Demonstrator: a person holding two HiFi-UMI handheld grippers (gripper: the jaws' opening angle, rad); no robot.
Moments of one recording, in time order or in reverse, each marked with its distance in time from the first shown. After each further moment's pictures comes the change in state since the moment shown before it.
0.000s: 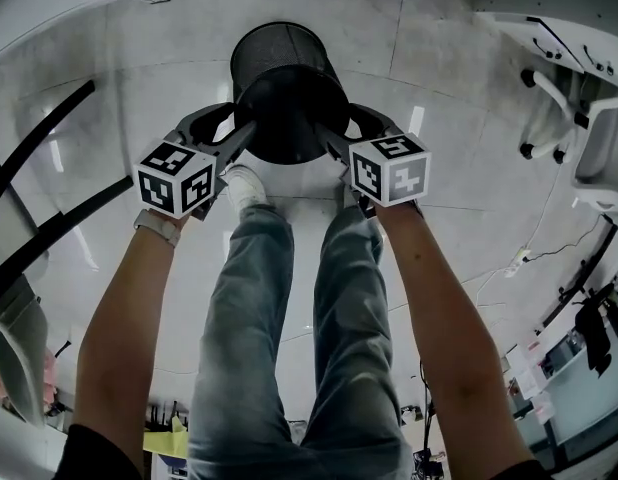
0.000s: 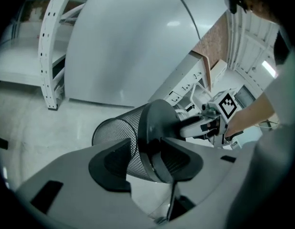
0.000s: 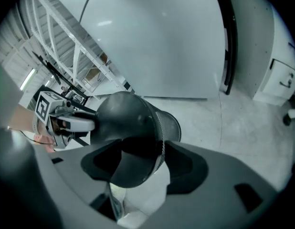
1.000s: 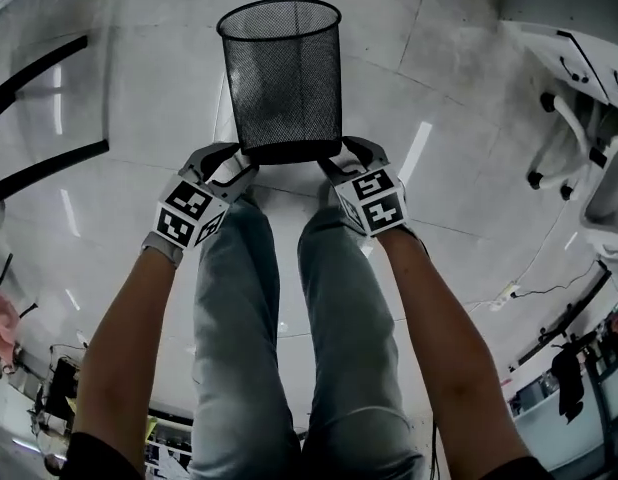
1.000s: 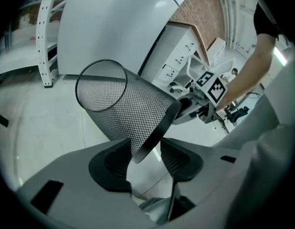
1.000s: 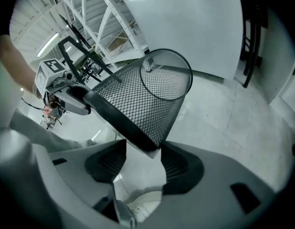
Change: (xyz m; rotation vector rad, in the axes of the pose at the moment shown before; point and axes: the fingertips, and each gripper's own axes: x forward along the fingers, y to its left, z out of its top) left arm 0.038 -0.066 -0.155 0.092 0.134 0.068; right arm 0.015 -0.040 -0.157 -0.344 0.198 0.086
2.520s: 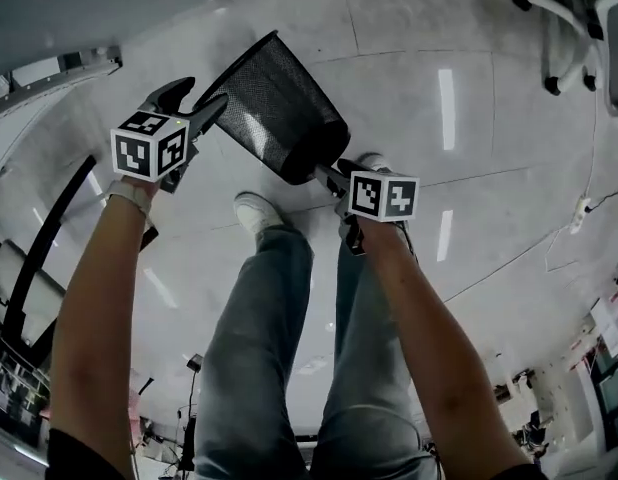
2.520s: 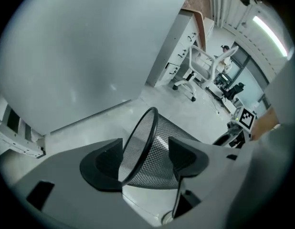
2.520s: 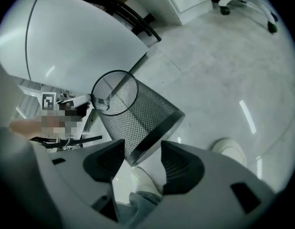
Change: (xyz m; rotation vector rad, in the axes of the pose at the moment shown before) left arm 0.050 0.115 0.203 0.271 0.135 -0.017; right arm -0.003 -0.005 -0.005 1.093 -0.249 0.031
